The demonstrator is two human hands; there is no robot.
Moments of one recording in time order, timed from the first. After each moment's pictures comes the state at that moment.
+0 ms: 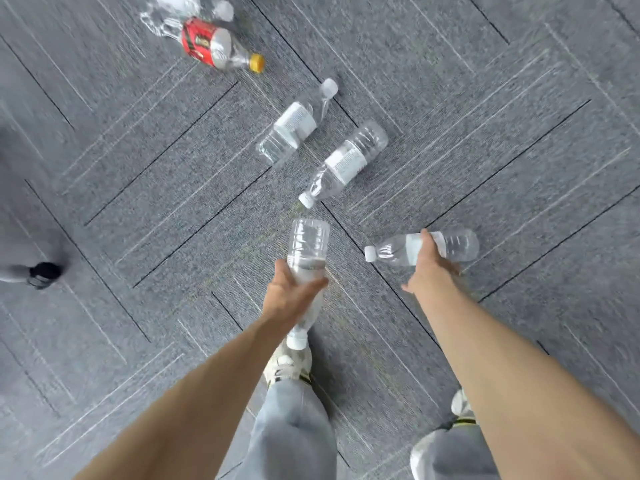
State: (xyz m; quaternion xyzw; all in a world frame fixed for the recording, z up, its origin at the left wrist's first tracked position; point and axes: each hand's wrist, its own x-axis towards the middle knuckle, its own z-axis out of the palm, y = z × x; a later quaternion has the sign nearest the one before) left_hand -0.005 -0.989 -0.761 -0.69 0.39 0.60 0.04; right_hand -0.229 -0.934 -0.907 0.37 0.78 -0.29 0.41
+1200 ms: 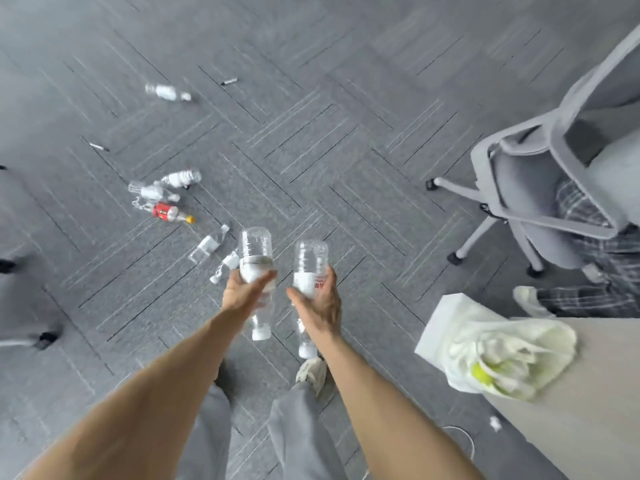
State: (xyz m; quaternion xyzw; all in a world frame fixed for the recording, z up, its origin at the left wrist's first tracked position) left_hand -0.238 -0.897 -0.259 -0.65 0.35 0.67 -0.08; right_hand -0.342 -0.803 -0.252 -0.15 0.81 -0.33 0.45
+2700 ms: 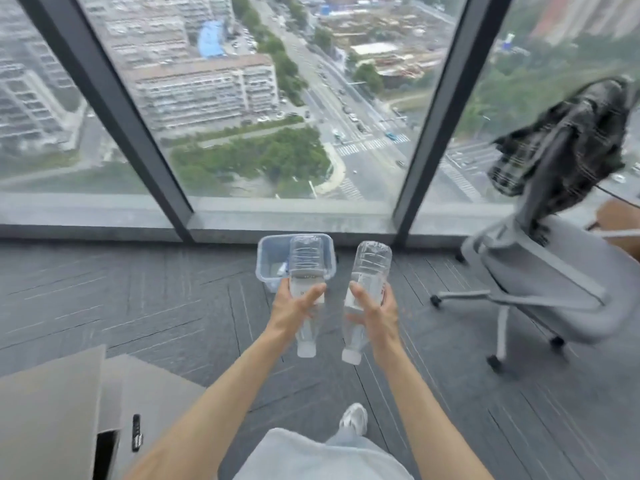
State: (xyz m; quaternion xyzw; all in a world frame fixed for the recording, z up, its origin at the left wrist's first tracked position) left_hand 0.471 -0.337 -0.039 -0.69 -0.13 0.14 -0.69; right_hand 0.439 -0.496 -0.046 -0.64 0.23 -0.02 0.73
